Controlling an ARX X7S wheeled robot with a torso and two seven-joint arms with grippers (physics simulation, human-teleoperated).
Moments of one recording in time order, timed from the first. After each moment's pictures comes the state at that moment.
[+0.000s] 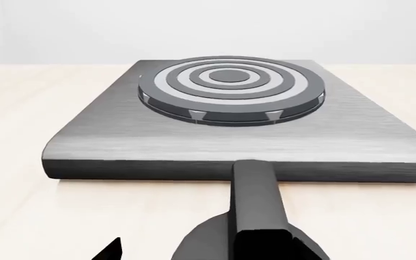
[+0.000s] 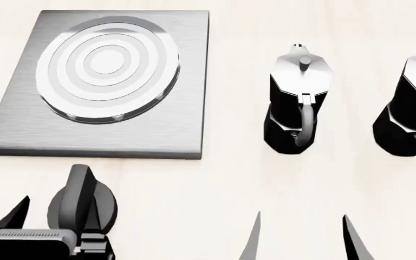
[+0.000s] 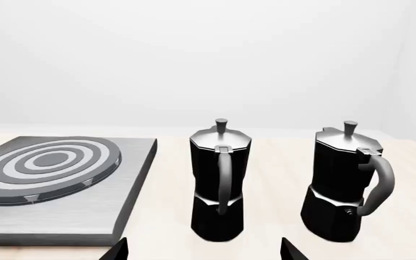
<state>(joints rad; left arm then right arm) -0.22 -0.27 0.39 0.06 -0.30 -0.06 -0.42 -0.08 0.43 -0.30 -0.78 0.26 0.30 0.54</state>
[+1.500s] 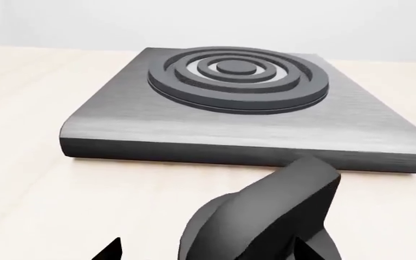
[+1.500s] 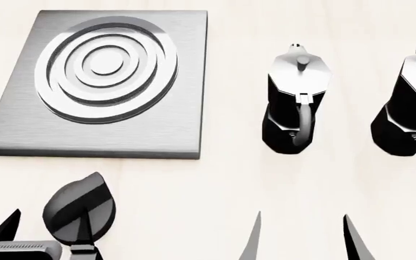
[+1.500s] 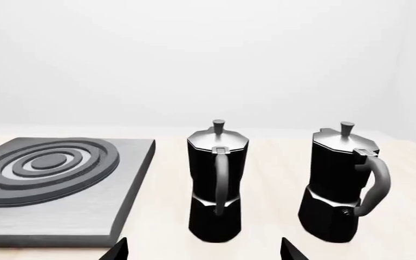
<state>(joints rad) -0.15 -0.32 0.38 0.16 -0.37 -0.09 -0.45 -0.07 0.44 -0.31 -0.78 0.27 0.30 0.56</state>
